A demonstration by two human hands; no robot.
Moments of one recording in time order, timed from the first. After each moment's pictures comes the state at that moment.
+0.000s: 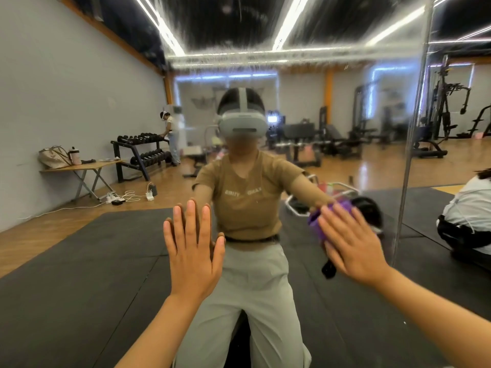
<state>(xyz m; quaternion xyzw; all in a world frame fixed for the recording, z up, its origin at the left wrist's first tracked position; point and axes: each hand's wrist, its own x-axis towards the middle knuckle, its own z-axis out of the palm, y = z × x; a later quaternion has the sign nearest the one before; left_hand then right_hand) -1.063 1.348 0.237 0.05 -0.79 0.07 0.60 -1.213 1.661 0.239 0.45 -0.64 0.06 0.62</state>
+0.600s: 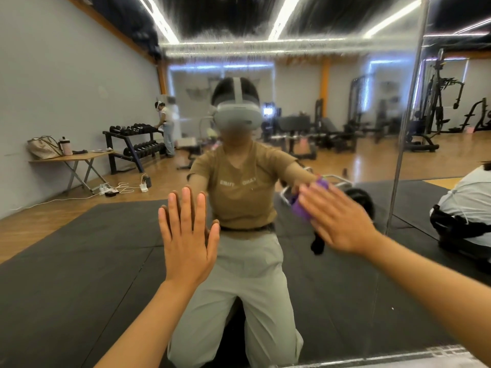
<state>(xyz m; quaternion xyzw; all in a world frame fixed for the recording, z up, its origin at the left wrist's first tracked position) -1.063 1.348 0.236 0.05 -0.80 0.08 0.59 -1.206 1.655 0.281 0.51 -0.64 -0.01 0.57</state>
